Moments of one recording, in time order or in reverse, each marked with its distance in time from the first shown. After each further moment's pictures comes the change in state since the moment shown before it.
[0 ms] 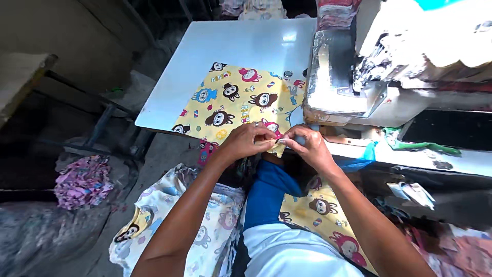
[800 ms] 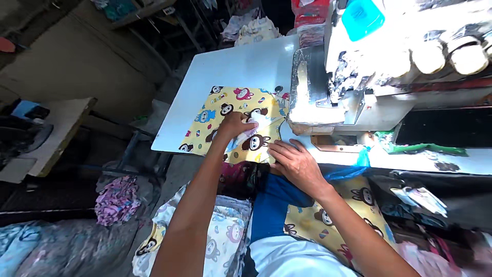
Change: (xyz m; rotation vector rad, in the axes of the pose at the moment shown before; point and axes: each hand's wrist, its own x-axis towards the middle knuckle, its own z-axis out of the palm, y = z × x) left_hand 0.078 -0.027 -0.044 0.167 -0.037 -0.695; right_hand -0.021 0.015 0.023 -0.508 0.022 -0.287
